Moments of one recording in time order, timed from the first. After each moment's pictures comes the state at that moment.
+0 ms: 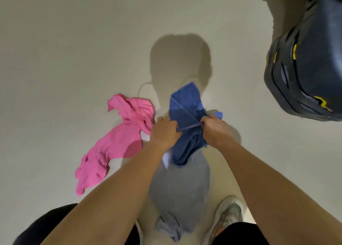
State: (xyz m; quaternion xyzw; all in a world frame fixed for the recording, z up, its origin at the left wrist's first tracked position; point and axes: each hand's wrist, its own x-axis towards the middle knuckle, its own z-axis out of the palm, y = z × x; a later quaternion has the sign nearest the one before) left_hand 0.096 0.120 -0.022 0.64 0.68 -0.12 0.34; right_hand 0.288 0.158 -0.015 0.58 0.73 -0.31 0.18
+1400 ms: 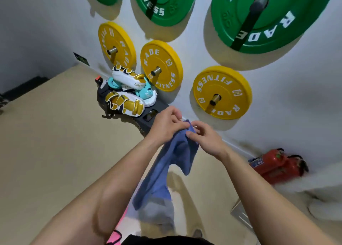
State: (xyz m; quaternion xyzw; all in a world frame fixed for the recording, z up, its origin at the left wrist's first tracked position) left_hand 0.286 -0.089 0.866 0.77 0.32 0.17 0.52; right_hand 0.399 -0.227 0.856 0.72 0.38 -0.38 -0.44
